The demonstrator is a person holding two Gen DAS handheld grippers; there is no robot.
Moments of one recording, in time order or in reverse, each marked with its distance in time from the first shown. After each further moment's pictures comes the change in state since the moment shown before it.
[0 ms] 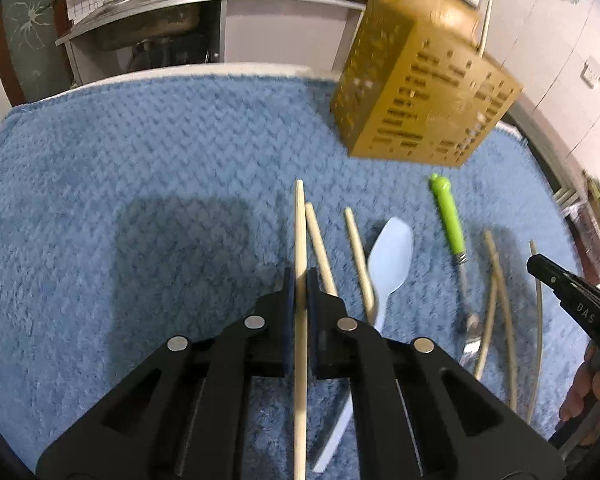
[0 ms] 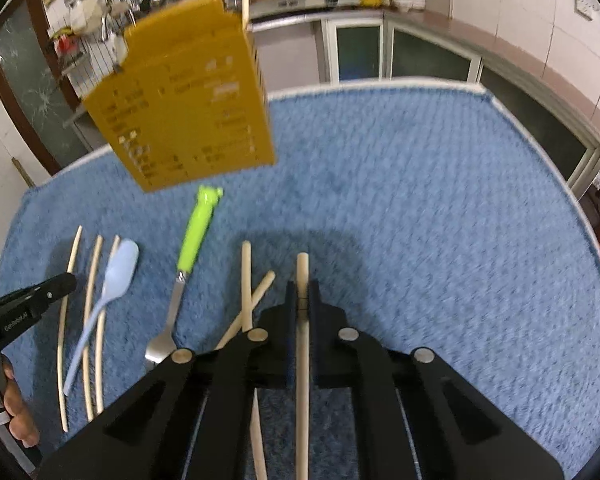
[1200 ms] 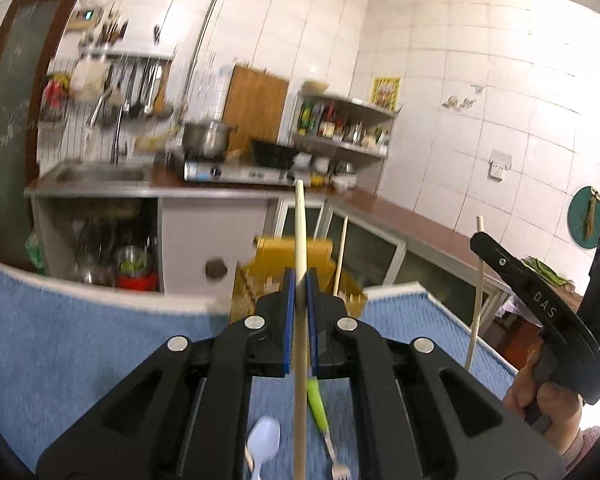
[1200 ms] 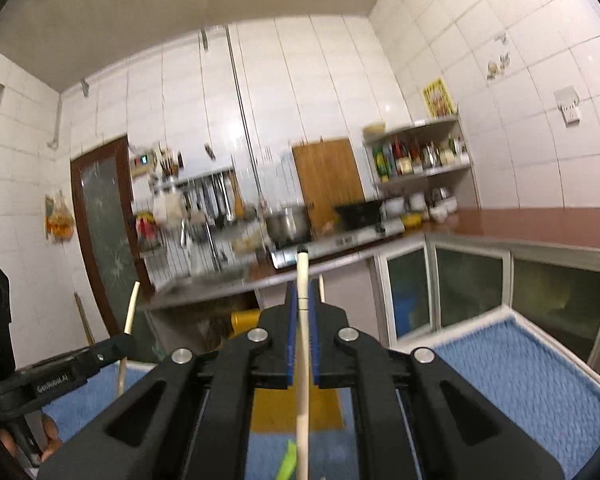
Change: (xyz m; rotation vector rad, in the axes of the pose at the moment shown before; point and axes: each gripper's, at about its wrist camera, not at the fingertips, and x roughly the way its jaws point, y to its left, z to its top) left arm -0.124 -0.074 0.040 0.147 -0.687 -0.205; right arm -0.126 0.011 0.061 -0.003 -0.872 0.253
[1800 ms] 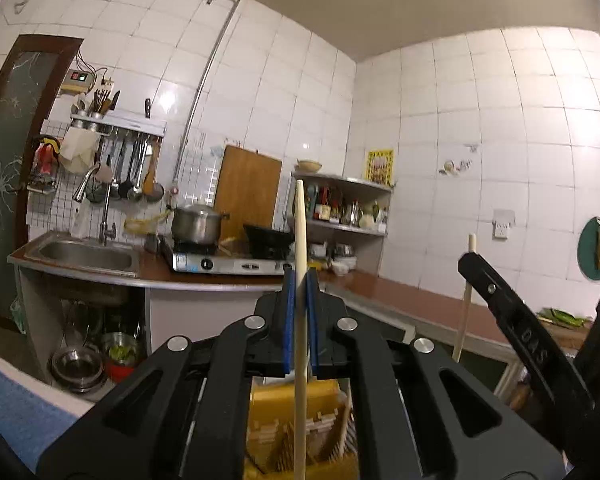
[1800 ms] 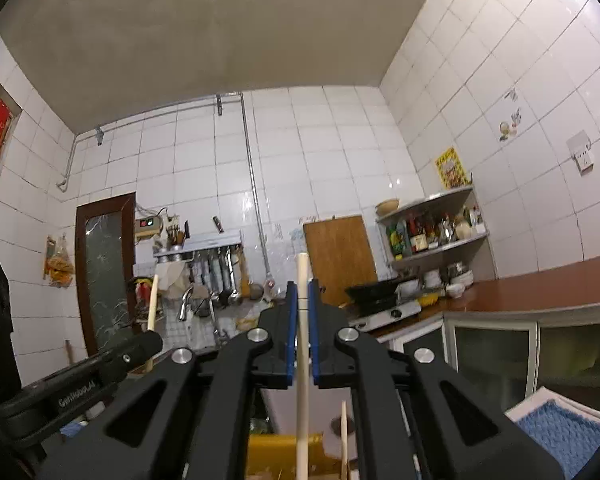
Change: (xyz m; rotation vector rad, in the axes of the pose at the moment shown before) left arm 0.082 -0.007 0.071 0.029 -0.299 -0.009; right arm 0.084 0.023 0.027 -0.043 -0.280 0.001
